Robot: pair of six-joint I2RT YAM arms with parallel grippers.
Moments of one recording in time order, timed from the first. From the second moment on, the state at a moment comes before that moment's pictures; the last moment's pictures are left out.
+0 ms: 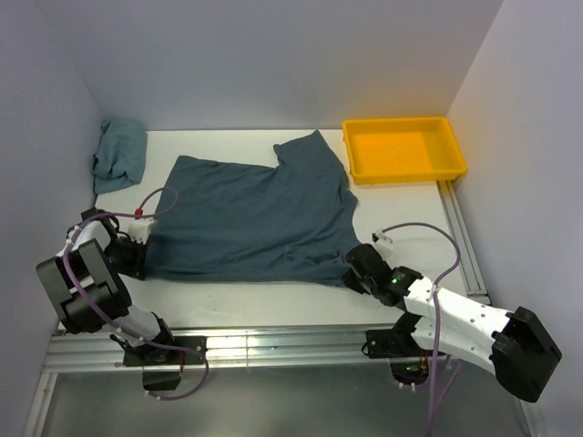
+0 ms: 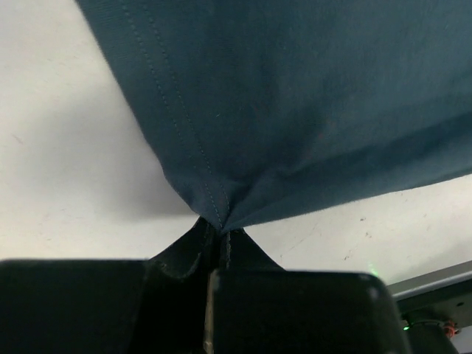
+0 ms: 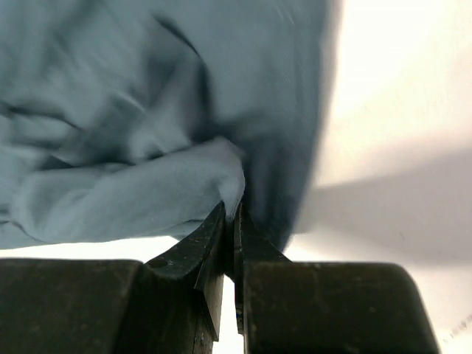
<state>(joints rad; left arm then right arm) 0.52 1.51 0.82 -0.80 0.26 0.82 0.73 0.90 0.35 -0.39 0.30 1.11</state>
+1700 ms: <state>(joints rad) 0.54 1.51 1.04 -1.05 0.22 1.03 0.89 0.74 0.56 -0.83 0.39 1.21</state>
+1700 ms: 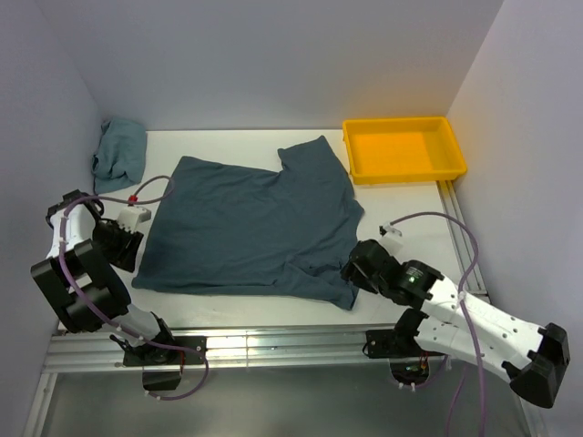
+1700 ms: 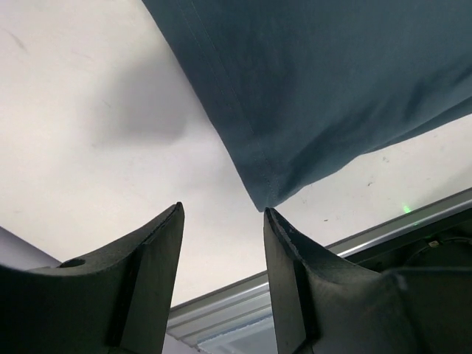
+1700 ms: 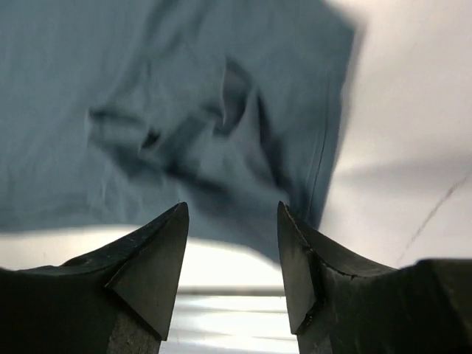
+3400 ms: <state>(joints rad) 0.54 1.64 1.15 -1.10 0.30 0.98 0.59 1.27 0.76 -0.51 0.31 0.83</state>
